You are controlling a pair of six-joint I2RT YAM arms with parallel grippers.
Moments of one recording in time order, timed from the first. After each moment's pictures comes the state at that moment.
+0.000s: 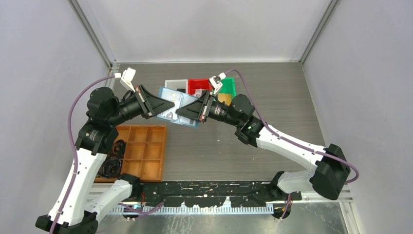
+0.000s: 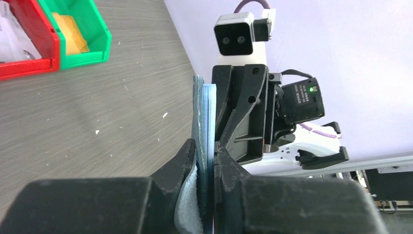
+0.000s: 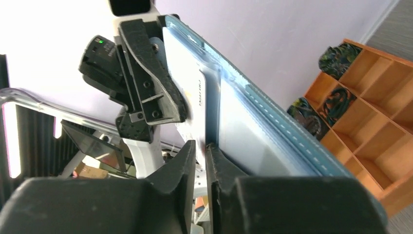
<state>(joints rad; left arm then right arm) -0.31 0.86 1.16 -0.45 0.63 -0.84 0.87 1.28 0.97 0.48 -0.40 1.25</state>
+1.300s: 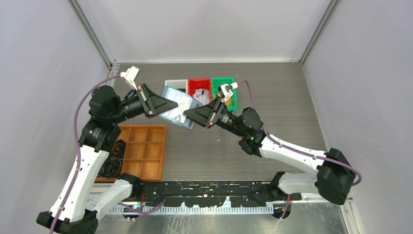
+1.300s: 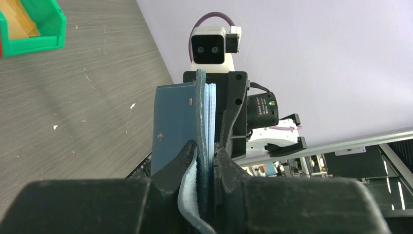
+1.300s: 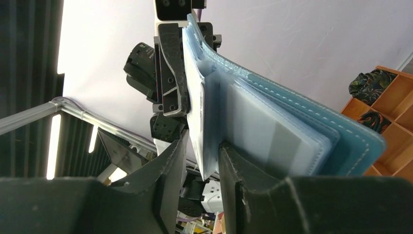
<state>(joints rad) -0.31 0.87 1.14 -0.34 0.74 -0.99 0.89 1.20 0.74 0.84 -0.27 1.36</state>
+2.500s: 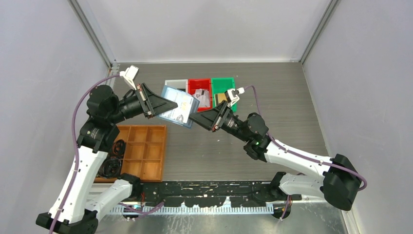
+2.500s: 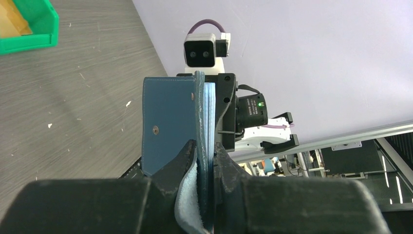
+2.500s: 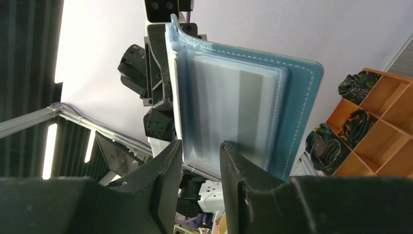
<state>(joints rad) -0.31 0.87 1.17 -0.36 0.75 -0.99 0.89 1.12 0.65 0.84 -0.22 1.36</state>
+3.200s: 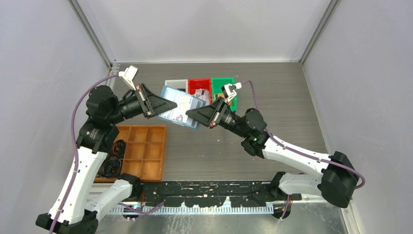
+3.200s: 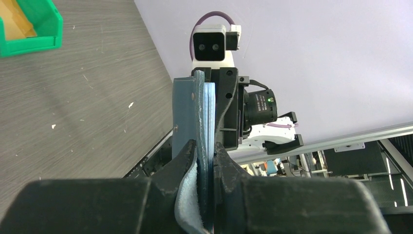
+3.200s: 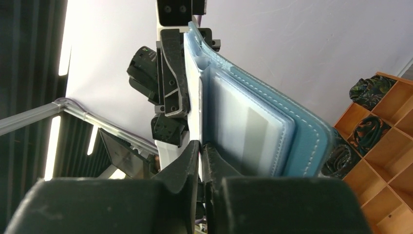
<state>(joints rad) -0.31 0.87 1.17 -0.37 0.74 -0.98 0.89 1.16 0.74 0.82 -0.26 1.35</state>
